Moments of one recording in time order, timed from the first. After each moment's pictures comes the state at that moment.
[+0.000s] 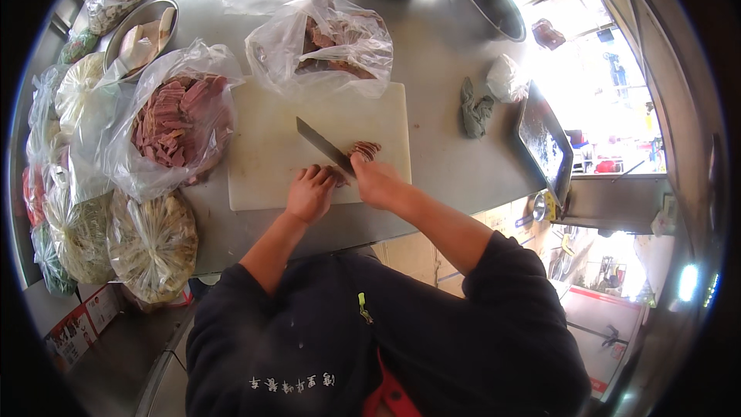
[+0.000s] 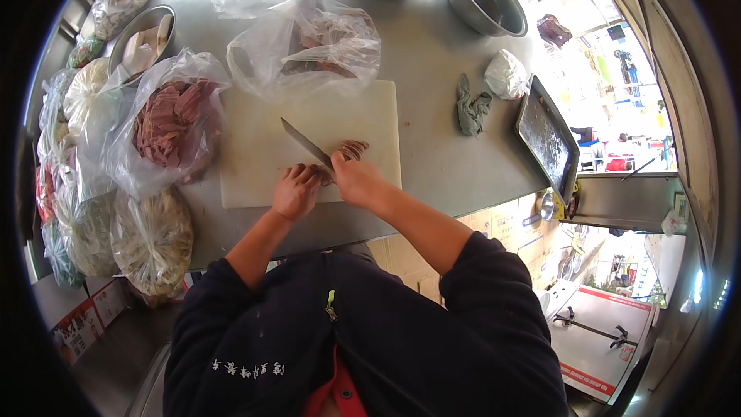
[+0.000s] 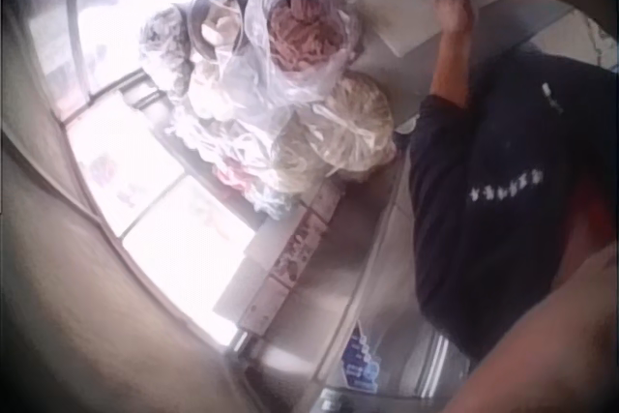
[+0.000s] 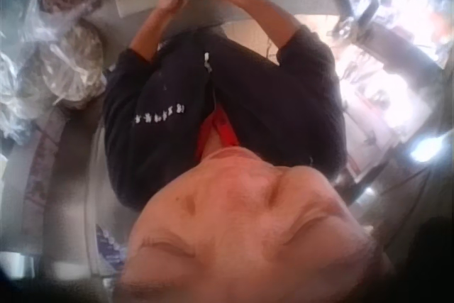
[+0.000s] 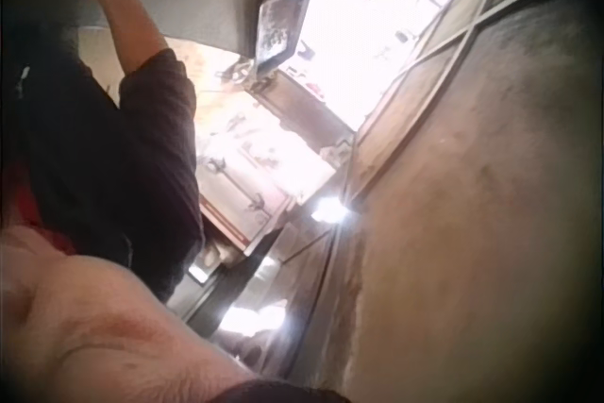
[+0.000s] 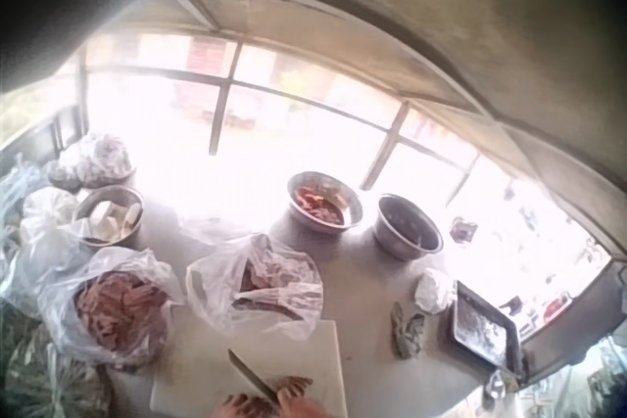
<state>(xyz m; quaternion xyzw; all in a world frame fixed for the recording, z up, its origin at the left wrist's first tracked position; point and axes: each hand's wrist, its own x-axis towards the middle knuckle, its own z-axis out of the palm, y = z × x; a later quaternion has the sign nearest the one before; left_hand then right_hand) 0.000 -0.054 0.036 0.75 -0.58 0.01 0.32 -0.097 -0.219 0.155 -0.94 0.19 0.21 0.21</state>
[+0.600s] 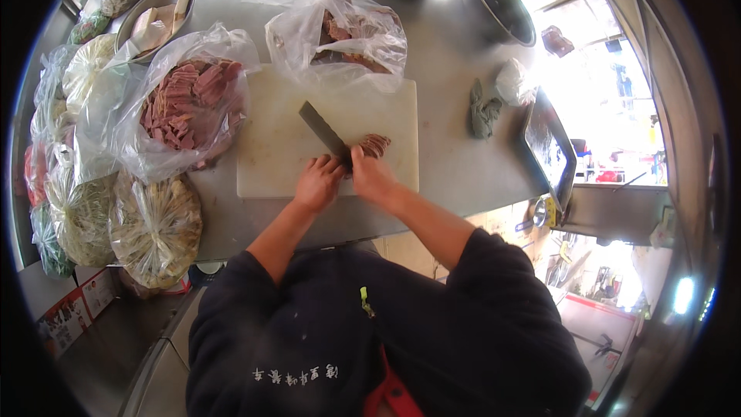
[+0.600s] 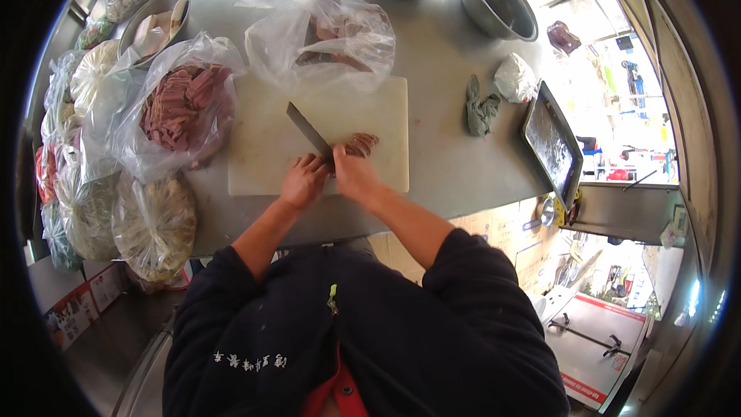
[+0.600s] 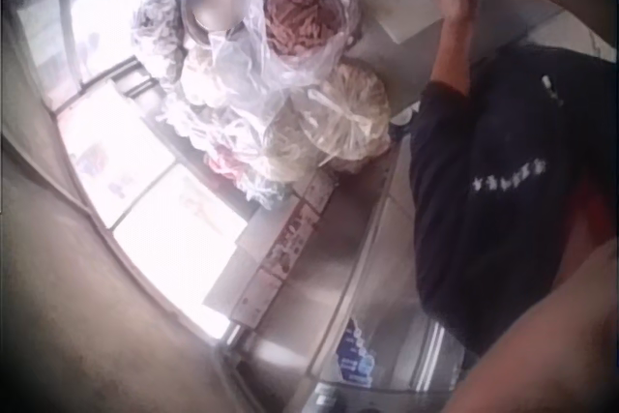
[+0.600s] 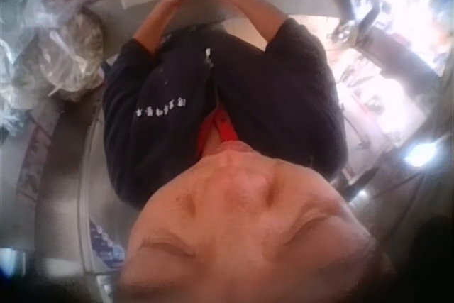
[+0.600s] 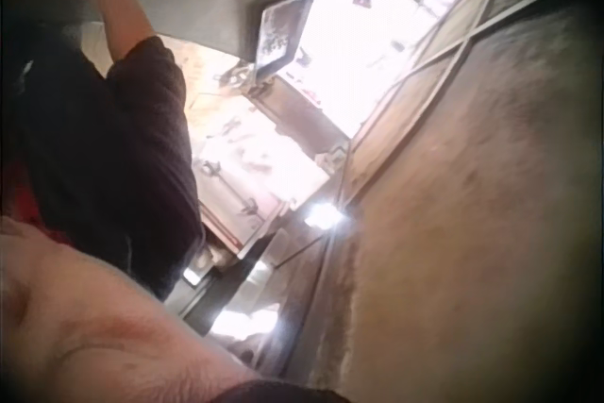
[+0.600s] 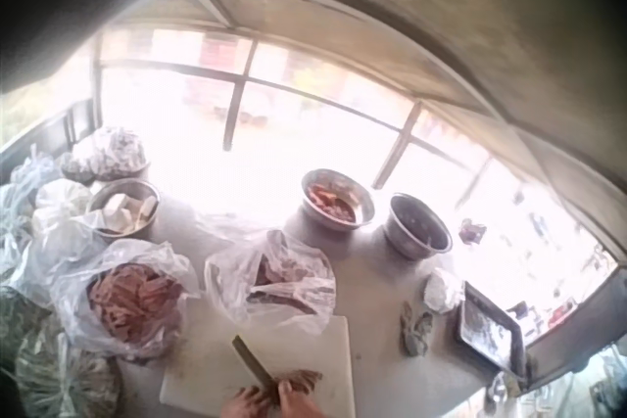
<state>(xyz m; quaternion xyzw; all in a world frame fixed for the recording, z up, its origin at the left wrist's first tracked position) -0.003 -0.055 0.034 0.75 -0.57 -0.04 0.32 -0.097 -0.199 0.118 -0.93 0.23 0.16 0.22</state>
